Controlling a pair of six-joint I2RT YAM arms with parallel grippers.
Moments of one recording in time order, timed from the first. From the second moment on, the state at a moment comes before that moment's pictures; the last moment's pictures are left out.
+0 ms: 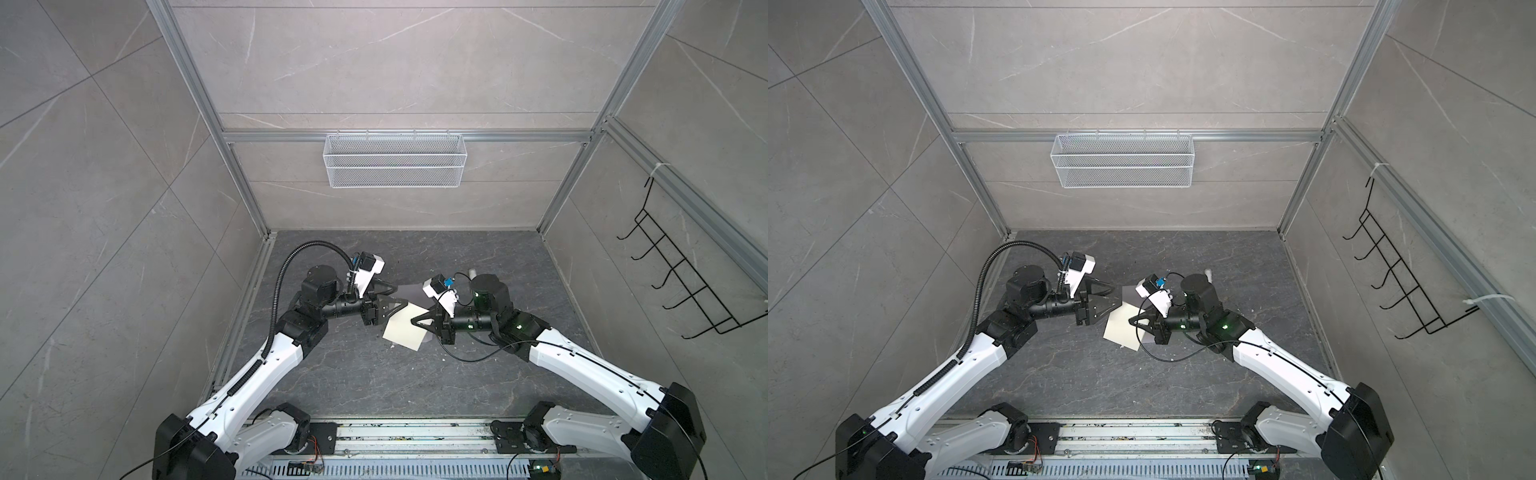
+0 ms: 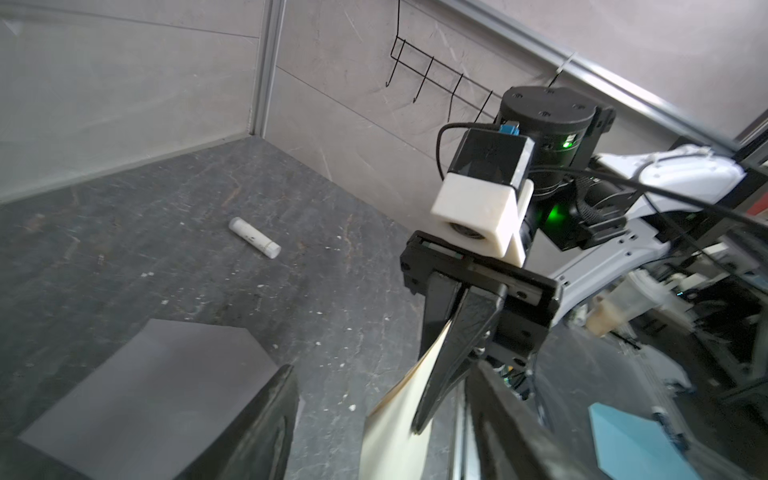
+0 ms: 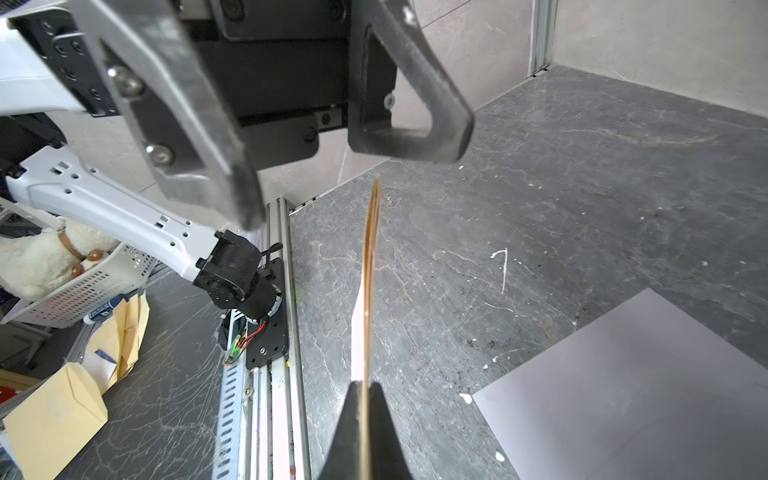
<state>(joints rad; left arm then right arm) -0.50 1.08 0.87 0.00 0.85 -0.21 0.68 1.17 0.87 -0.13 -0.69 0.07</state>
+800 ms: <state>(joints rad) -0.51 1.11 0.77 0.17 0.87 -0.31 0.68 1.13 0.88 -0.11 -0.51 0.12</state>
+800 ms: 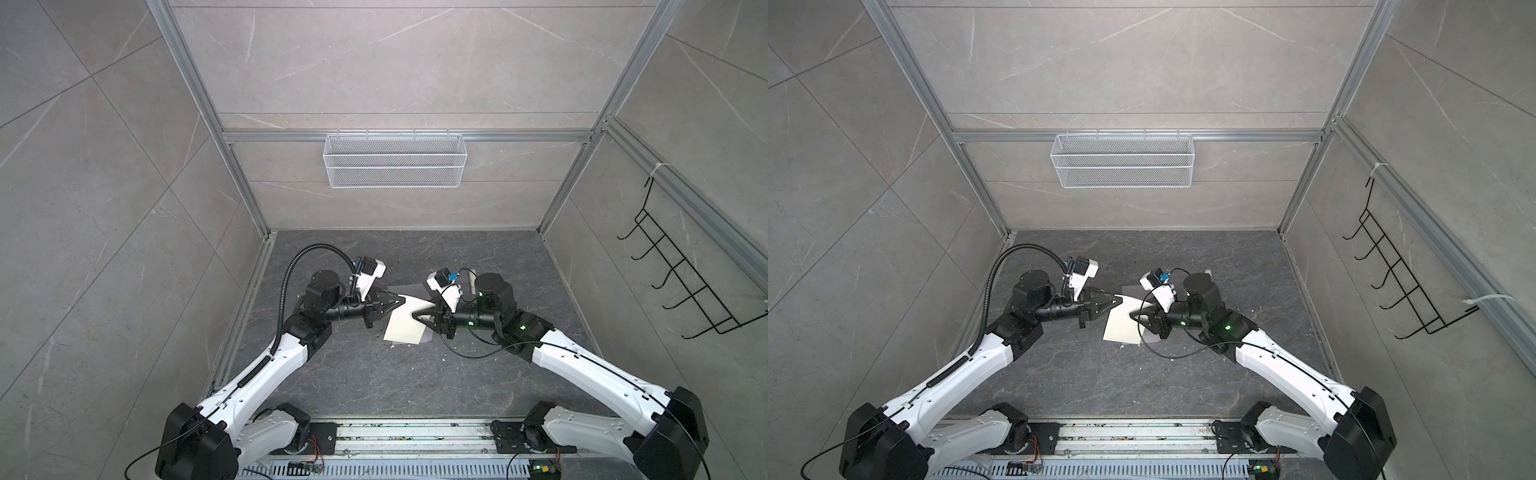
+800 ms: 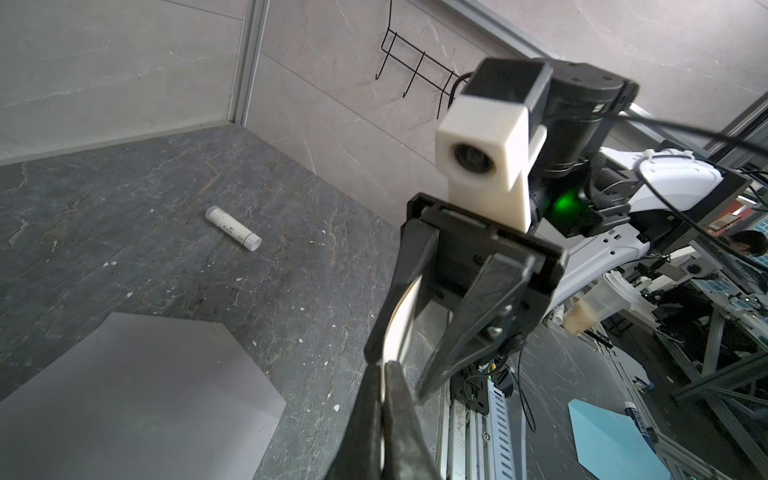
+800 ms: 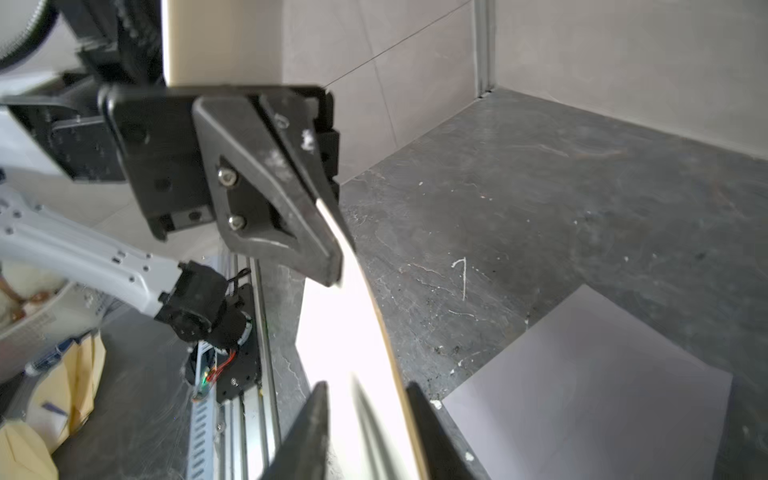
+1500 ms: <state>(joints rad) -0.51 1.21 0.70 0.74 0.78 -0.81 0.60 0.90 0.67 0.13 -0.37 0.41</state>
